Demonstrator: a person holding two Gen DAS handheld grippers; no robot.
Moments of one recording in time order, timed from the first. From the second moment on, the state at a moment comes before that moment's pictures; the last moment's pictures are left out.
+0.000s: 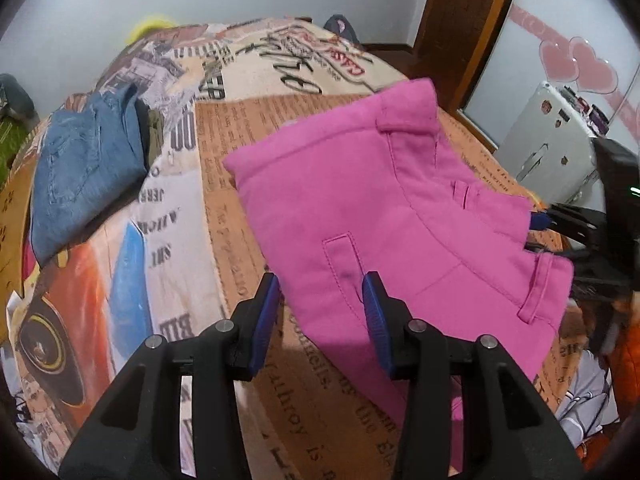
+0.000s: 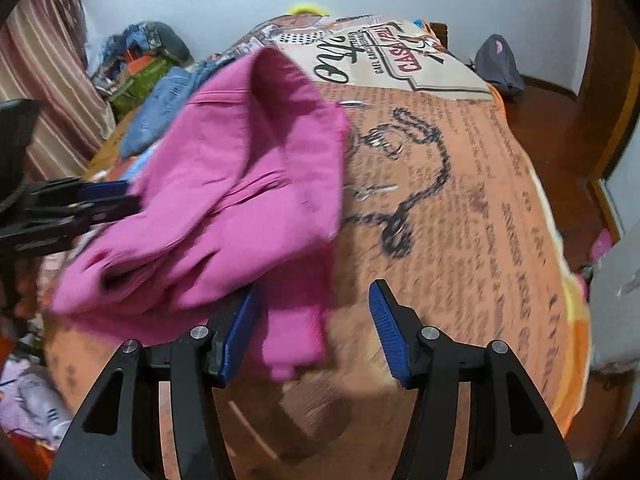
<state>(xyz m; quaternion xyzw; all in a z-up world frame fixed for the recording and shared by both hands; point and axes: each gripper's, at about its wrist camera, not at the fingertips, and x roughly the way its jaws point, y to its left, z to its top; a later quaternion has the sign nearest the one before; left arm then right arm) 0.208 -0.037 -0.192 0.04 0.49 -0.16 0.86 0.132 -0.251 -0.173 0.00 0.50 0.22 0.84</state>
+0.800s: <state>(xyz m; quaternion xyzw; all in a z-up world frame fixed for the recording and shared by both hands) 0.401 0.025 -0.215 0.08 0.47 -0.14 0.87 0.284 -0.230 -0.211 -0.10 0.48 0.19 0.85</state>
